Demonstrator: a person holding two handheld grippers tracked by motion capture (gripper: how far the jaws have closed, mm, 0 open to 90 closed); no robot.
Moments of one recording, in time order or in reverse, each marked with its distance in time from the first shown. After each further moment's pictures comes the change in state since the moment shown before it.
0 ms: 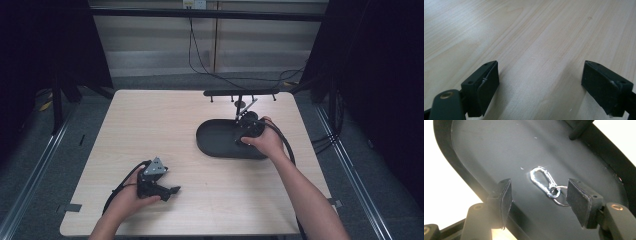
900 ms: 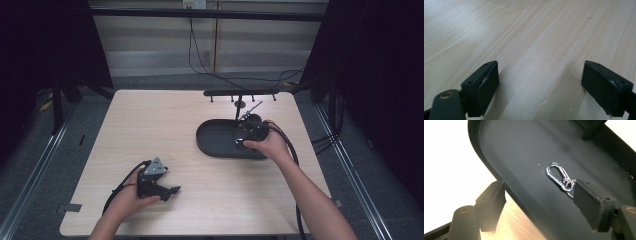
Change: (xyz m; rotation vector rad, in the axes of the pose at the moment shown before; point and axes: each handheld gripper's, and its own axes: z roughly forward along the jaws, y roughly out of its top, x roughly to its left) left arm 0.000 0.000 0.000 0.000 0.000 0.000; right arm 0.010 -0.014 -0.018 -0.056 0.071 -0.006
